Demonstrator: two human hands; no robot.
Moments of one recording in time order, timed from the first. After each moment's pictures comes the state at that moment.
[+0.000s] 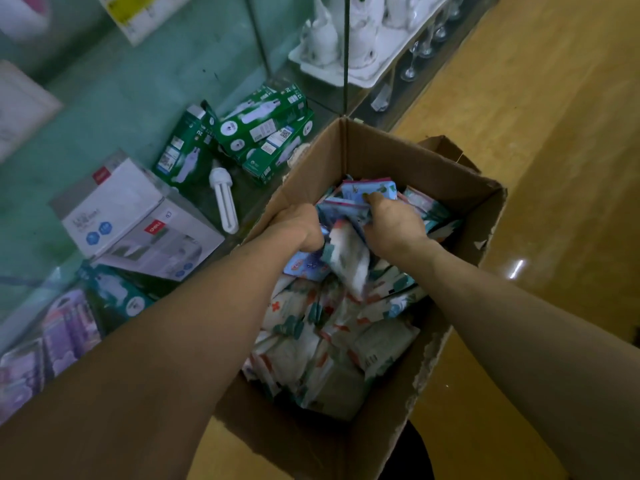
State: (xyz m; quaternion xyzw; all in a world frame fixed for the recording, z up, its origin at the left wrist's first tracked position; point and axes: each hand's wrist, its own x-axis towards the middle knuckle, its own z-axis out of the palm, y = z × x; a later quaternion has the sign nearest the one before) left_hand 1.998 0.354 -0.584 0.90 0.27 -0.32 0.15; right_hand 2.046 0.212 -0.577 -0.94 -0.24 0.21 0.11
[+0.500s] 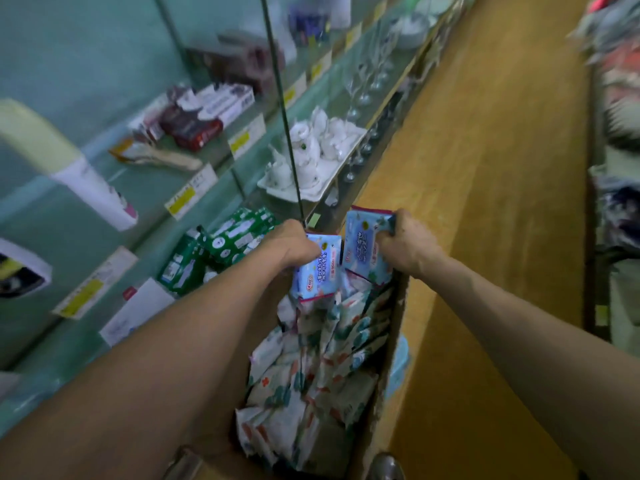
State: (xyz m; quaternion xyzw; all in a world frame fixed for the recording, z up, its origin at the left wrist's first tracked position) left_hand 2.034 0.321 -0.411 0.92 0.23 -0.19 0.26; right_hand 2.065 0.139 -0.401 -0.94 -0.07 0.17 0.29
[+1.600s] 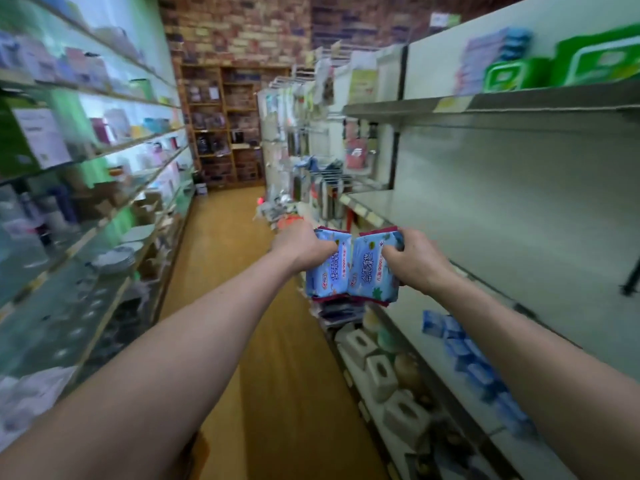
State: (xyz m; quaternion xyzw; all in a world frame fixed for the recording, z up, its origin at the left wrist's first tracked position) left_hand 2.006 -0.202 -0.099 0.92 -0.26 -0.01 0.31; right_hand 1.896 -0.347 -0.121 -0.89 0.26 -0.23 0.27
